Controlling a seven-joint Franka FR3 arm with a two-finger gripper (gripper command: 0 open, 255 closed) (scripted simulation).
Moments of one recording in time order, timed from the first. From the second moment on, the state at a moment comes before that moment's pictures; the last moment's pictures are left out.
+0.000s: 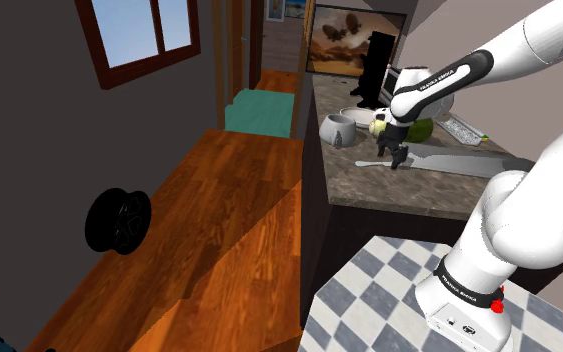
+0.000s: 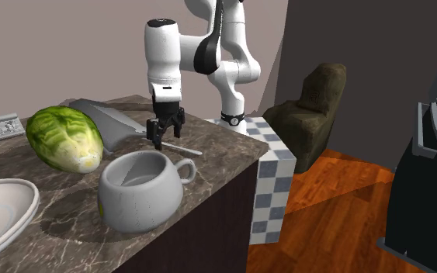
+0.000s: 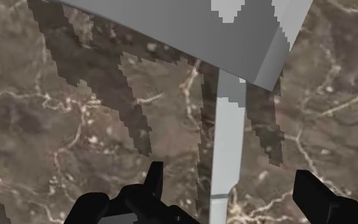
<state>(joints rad) 0.21 -0.21 -0.83 -2.50 -0.33 2.35 -1.39</state>
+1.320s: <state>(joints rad) 0.21 -0.23 -0.82 -2.50 -0.34 2.32 -1.39</state>
